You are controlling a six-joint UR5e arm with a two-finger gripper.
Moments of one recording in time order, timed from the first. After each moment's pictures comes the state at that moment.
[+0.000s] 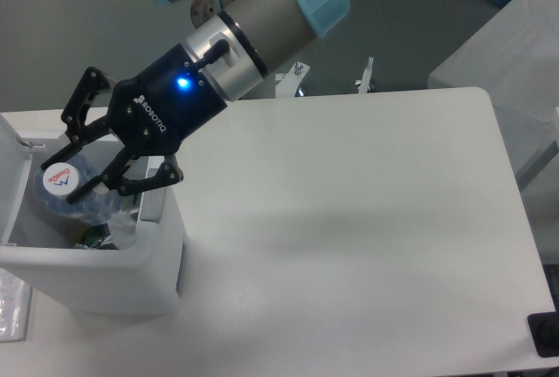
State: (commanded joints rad) arm 2.37 -1.79 -1.51 -0.93 0.36 0.72
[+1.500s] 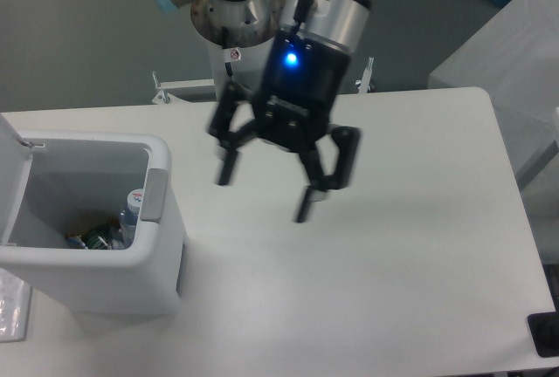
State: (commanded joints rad) arm 2.51 -1.77 -1.35 -1.04 1.28 1.07
